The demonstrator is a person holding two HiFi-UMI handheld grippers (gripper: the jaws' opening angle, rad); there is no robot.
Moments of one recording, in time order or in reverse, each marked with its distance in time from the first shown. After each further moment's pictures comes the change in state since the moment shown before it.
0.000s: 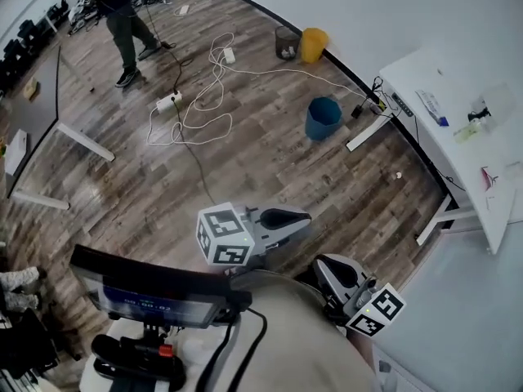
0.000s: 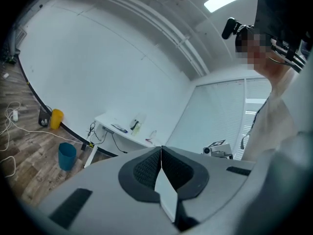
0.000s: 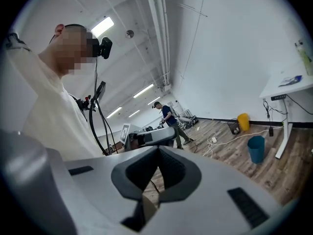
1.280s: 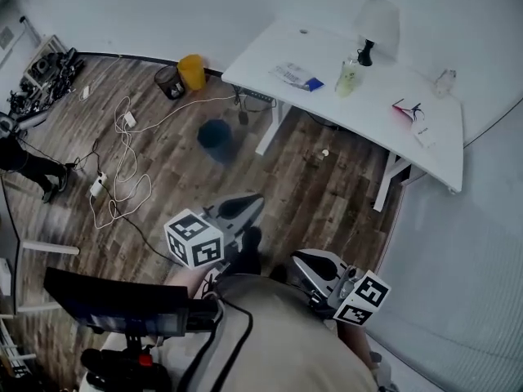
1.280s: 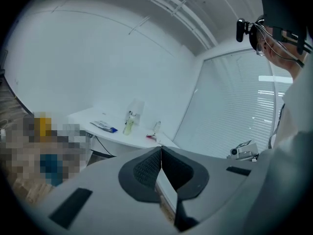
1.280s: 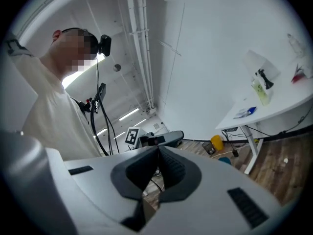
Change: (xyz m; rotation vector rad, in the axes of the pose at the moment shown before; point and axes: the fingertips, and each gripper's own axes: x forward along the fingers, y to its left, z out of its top) left arm 0.416 0.013 0.004 0.109 0.154 0.078; right arm -0.311 -0.235 0.111 0.054 -0.293 -0.153
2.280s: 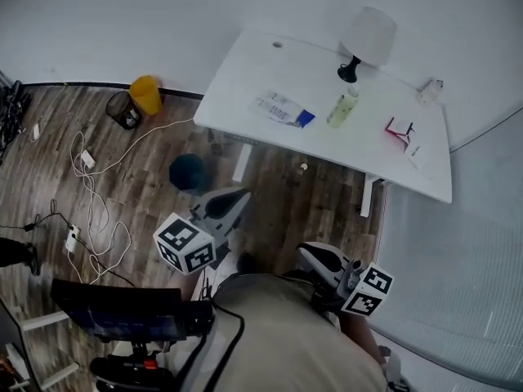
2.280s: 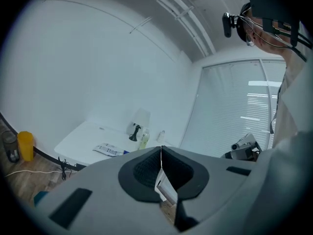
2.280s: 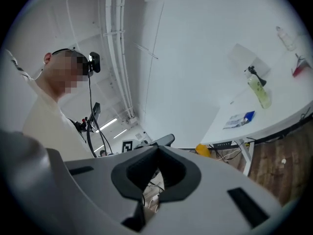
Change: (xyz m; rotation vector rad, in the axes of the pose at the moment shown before) left arm 0.064 0.241 0.132 0.080 -0.038 -0.150; right arm 0.198 -0.157 0.101 0.100 -0.106 -0.223
